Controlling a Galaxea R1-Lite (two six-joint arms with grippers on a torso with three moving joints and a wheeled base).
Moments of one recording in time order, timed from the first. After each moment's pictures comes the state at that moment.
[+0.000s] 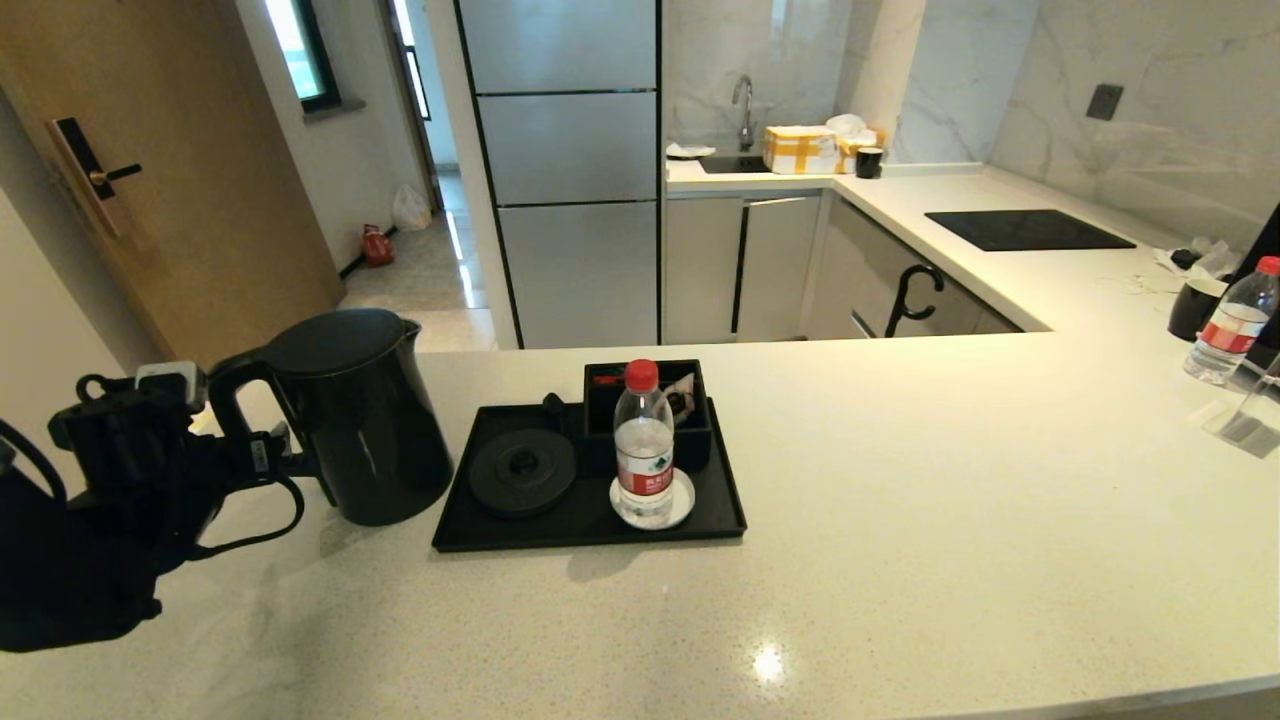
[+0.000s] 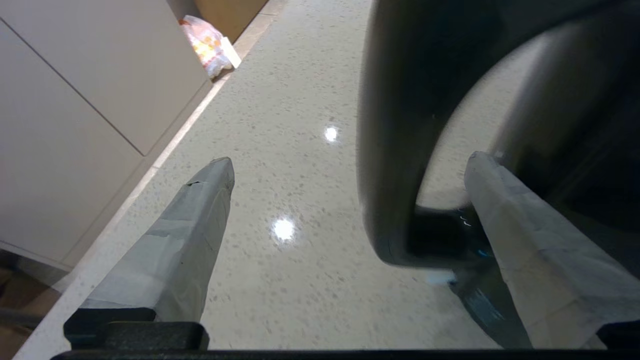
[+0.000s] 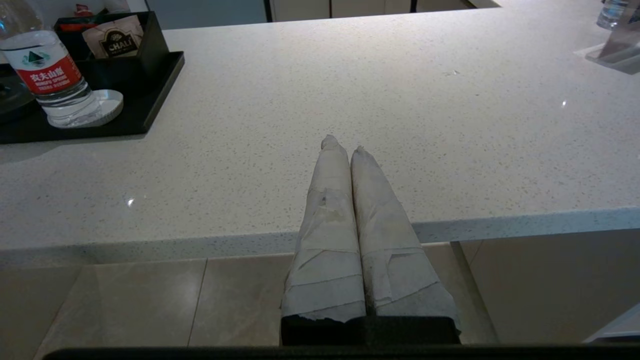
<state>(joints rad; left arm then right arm) 0.22 1.98 -0.61 -1.15 0.25 0.09 0.00 0.00 0.00 0.00 -0.01 0.00</state>
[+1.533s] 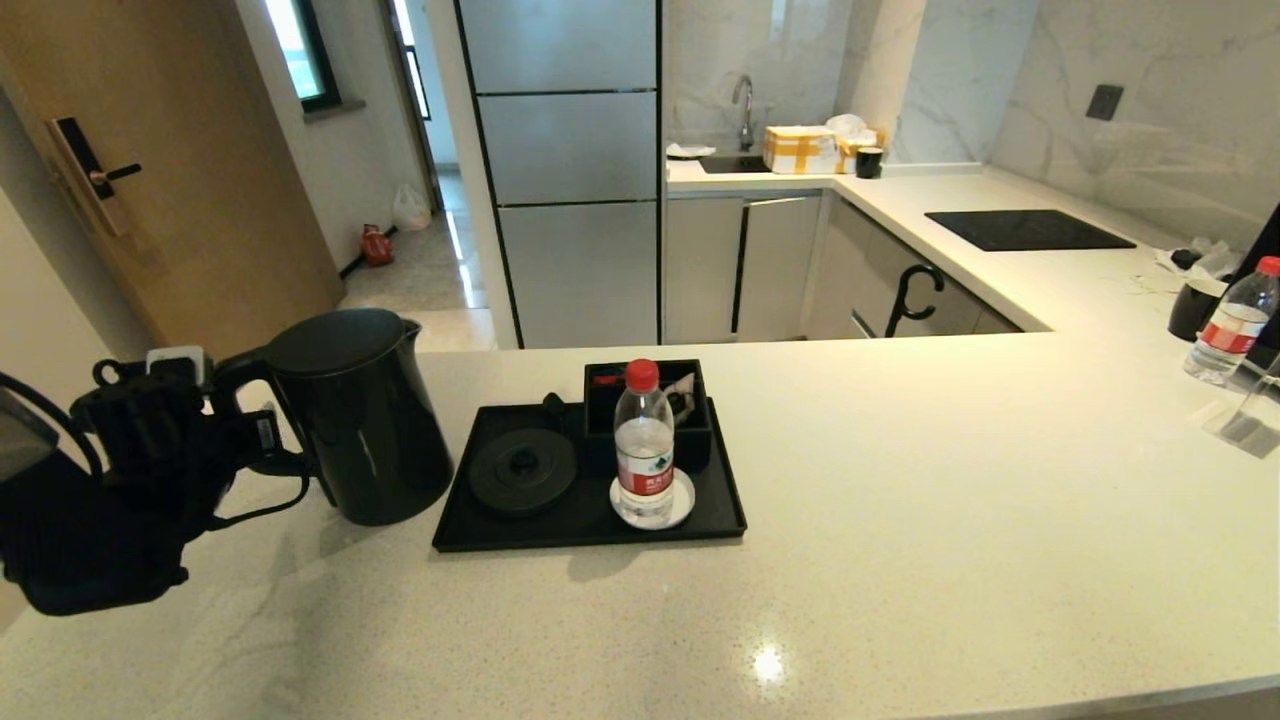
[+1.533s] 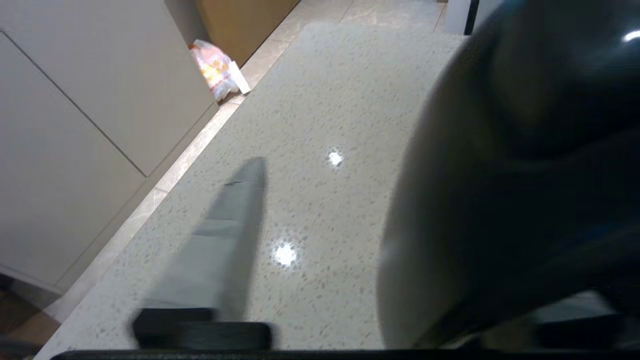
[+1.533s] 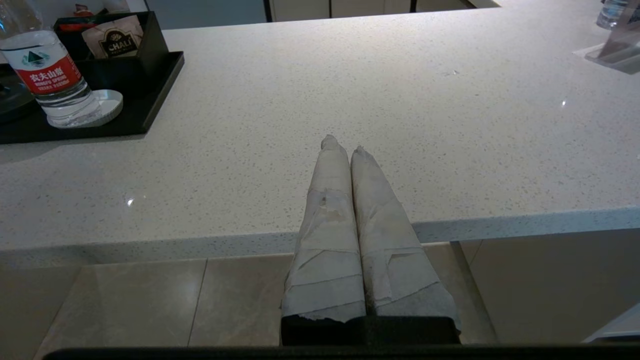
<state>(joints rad) 0.23 2.08 -0.75 -1.18 0.24 0.09 0.00 0.00 0.00 0.00 -0.01 0.00</state>
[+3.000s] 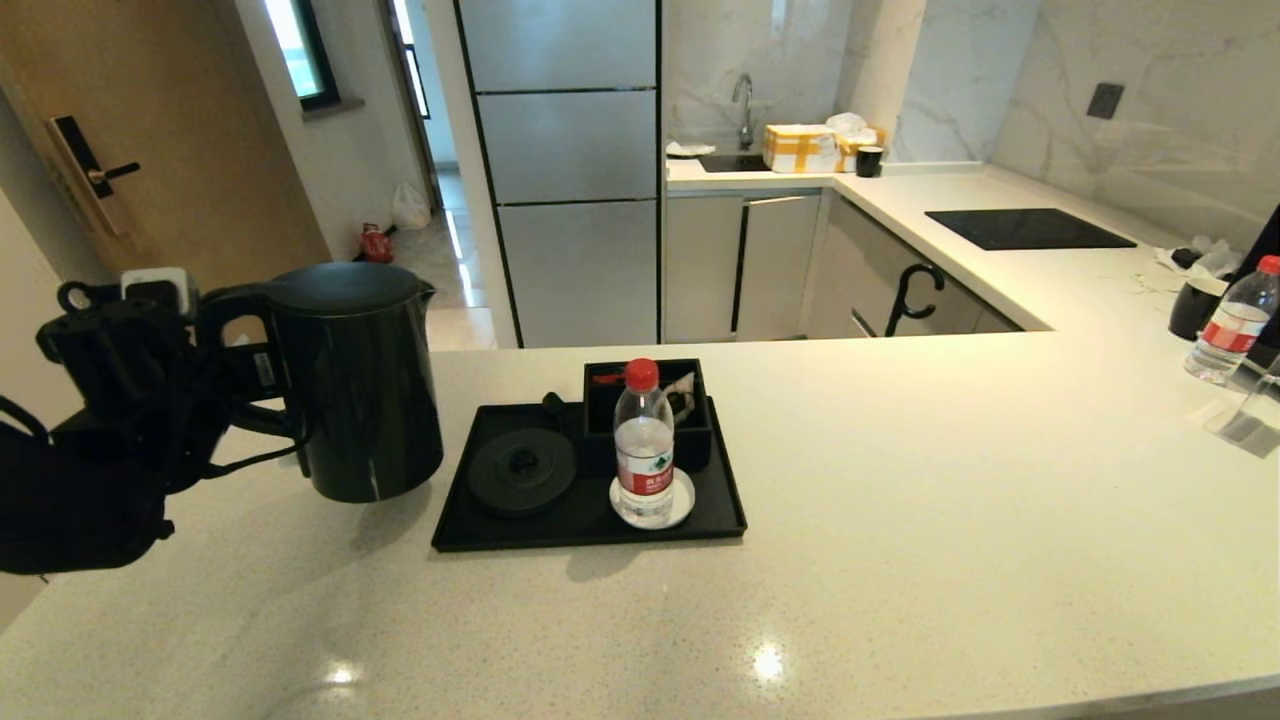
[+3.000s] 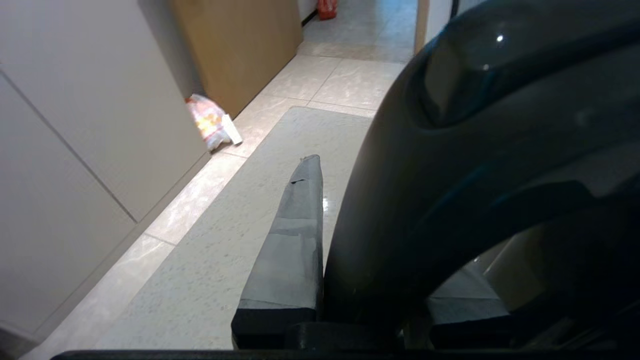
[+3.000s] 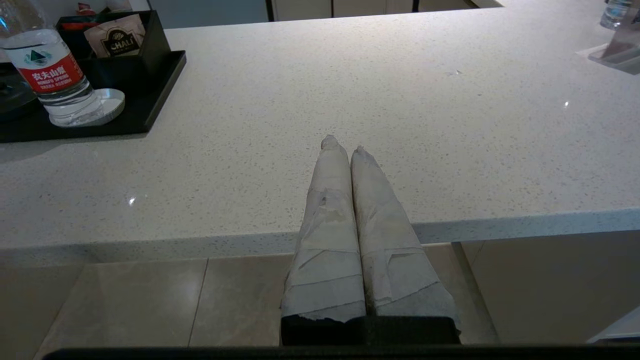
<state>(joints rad) 0.13 1.88 -0.80 -1.06 0.32 0.07 0.00 0.00 0.00 0.00 -0.01 0.00</state>
